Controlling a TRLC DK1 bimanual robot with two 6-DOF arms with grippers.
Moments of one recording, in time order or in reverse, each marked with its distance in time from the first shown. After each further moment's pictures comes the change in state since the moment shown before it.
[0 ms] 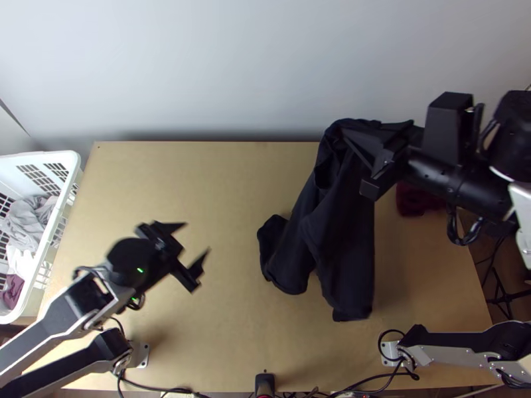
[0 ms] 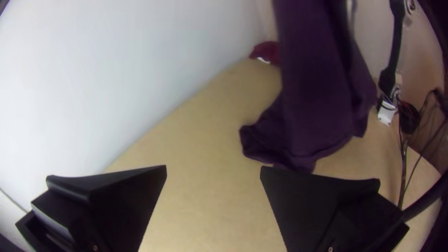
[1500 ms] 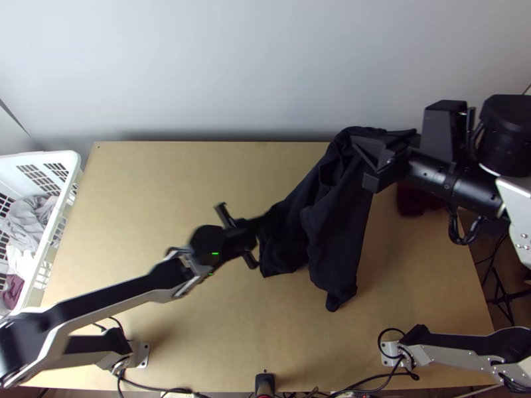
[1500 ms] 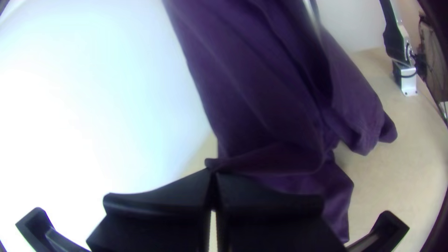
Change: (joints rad) left arm -0.098 0.560 -0.018 0.866 0.020 0.393; right arm -0.082 -0.035 -0.095 -0.034 0.001 0.055
